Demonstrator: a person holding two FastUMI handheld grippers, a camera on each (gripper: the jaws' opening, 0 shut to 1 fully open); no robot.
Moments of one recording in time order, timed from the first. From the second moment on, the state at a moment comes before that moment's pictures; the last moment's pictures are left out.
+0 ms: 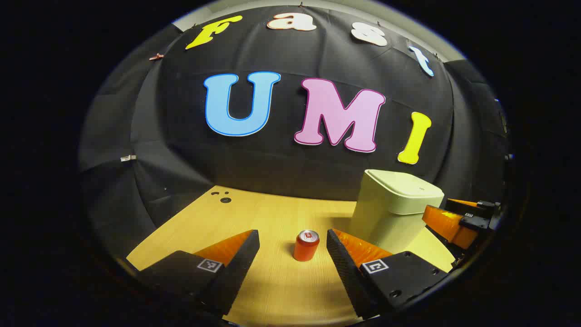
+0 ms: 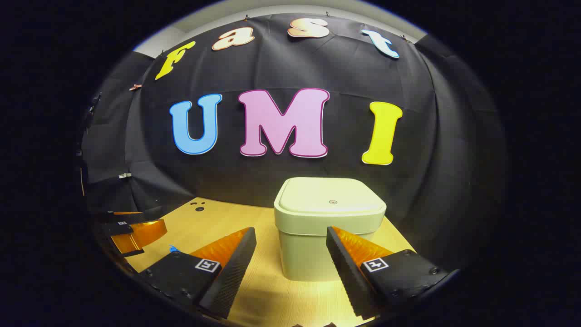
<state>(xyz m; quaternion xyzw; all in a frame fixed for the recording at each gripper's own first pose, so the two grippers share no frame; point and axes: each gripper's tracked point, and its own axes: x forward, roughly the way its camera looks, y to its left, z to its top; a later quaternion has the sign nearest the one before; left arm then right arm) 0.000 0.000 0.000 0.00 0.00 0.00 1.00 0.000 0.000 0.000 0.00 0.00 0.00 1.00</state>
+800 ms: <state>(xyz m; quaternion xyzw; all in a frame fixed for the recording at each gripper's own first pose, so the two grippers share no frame) 0.004 0.007 -0.017 0.01 0.02 0.00 1.00 0.002 0.011 -0.011 -0.01 0.02 0.02 1.00</state>
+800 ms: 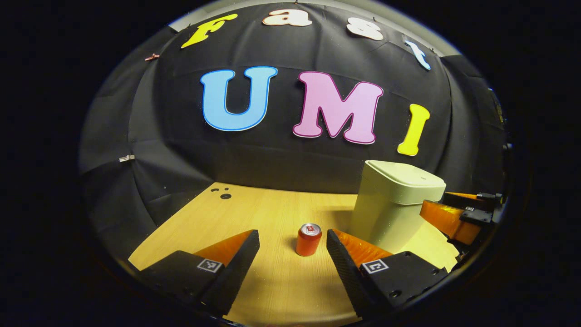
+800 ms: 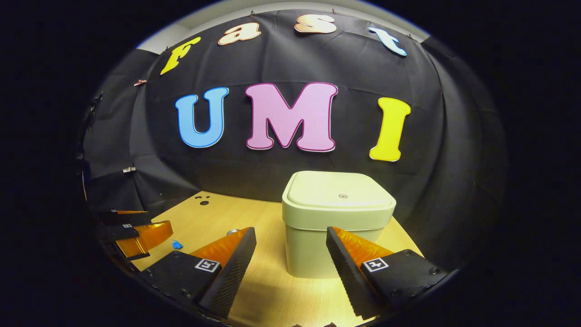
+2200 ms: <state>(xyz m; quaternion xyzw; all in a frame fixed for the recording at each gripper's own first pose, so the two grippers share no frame) 0.015 0.008 -0.022 0.02 0.03 -0.01 1.00 0.003 0.036 -0.021 0.00 0.05 0.09 0.99</state>
